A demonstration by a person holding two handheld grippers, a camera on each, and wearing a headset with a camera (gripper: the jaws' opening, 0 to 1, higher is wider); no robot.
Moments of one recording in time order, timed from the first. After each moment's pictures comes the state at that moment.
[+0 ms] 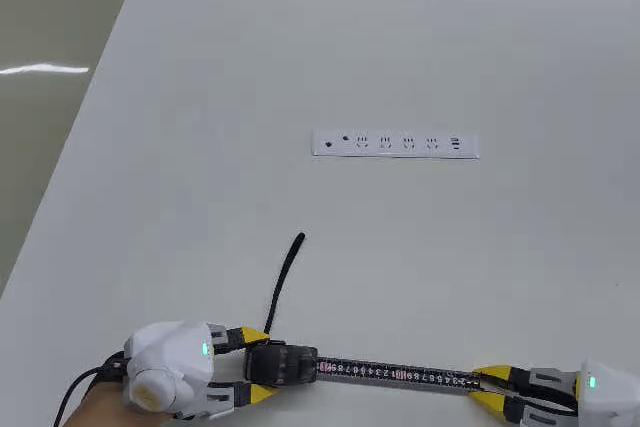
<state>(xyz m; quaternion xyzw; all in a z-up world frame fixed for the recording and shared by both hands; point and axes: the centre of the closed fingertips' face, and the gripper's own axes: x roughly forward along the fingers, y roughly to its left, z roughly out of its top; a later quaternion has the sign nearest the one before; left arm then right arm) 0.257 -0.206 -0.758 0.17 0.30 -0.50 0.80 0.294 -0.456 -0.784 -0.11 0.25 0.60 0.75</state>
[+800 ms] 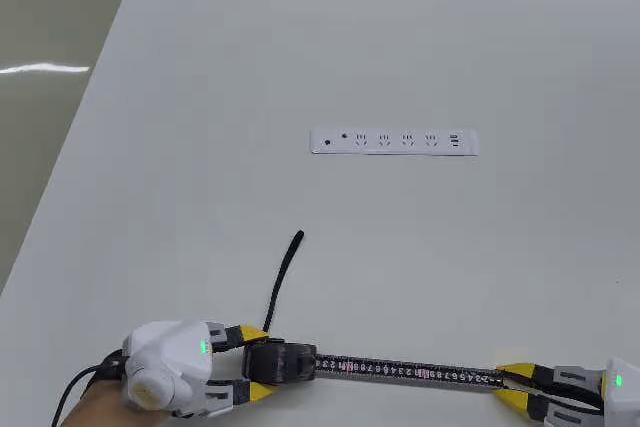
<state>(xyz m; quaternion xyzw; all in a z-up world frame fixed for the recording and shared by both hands) 0.257 -0.205 -0.757 0.17 0.30 -0.50 0.80 0.300 -0.487 -0.784 -0.12 0.26 0.59 0.75</state>
